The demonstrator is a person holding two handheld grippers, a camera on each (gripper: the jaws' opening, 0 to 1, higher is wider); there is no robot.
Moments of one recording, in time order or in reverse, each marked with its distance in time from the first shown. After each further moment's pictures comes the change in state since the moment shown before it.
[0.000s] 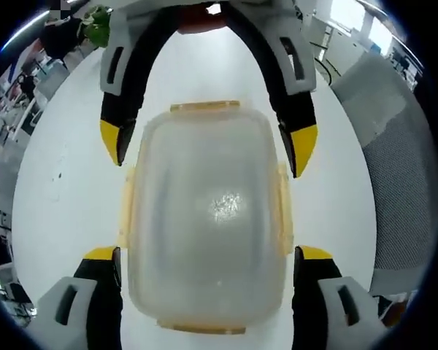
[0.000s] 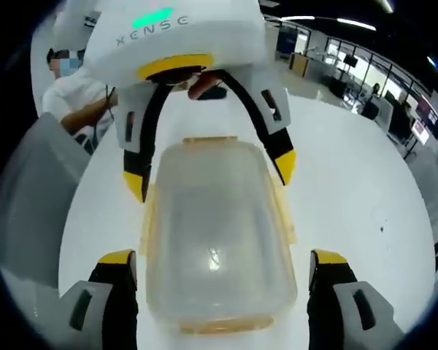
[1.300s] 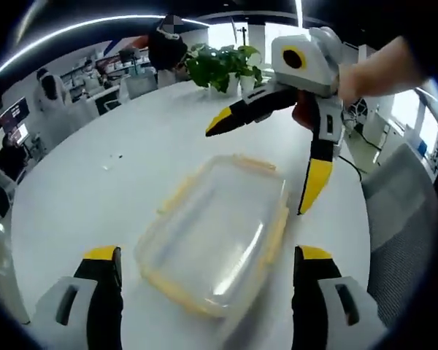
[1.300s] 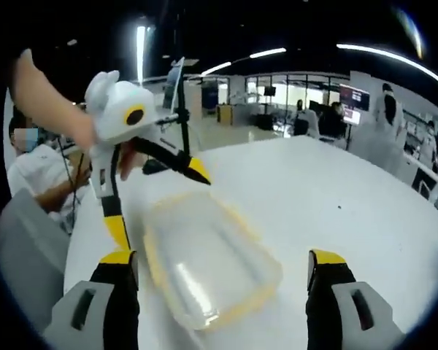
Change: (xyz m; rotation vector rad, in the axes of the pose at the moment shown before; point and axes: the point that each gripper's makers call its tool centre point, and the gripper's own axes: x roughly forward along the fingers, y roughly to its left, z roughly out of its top) left arm -0.040 0.004 -0.003 -0.462 -0.427 0.253; right arm -0.046 -0.011 0.015 0.332 -0.409 -0.312
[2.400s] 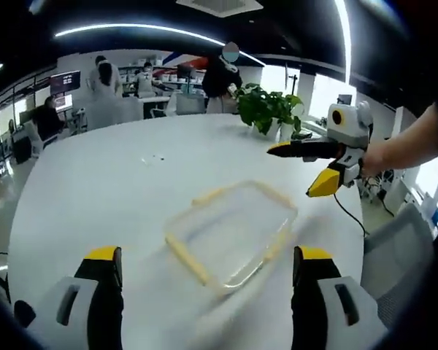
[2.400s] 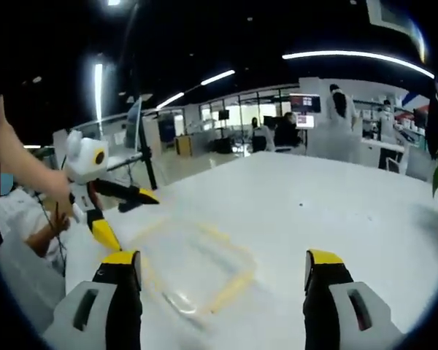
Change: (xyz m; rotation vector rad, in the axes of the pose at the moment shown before) left arm -0.042 0.014 -0.012 -0.278 -0.177 0.133; right arm -0.048 -0.016 0.005 0.158 -0.148 -0.196
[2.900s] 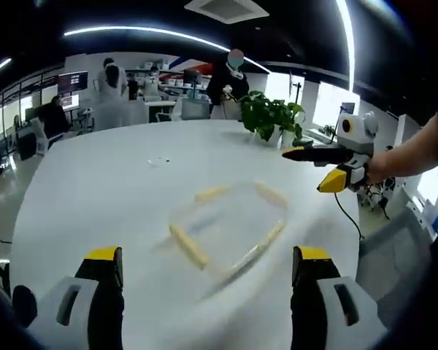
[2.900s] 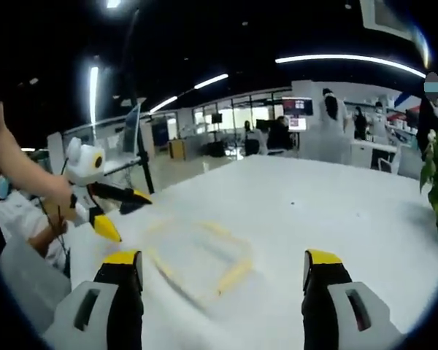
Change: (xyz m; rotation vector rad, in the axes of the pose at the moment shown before) left arm -0.022 -0.004 -0.005 -0.025 -0.038 0.014; right arm -0.029 0.007 -0.001 0.013 -0.017 -0.047
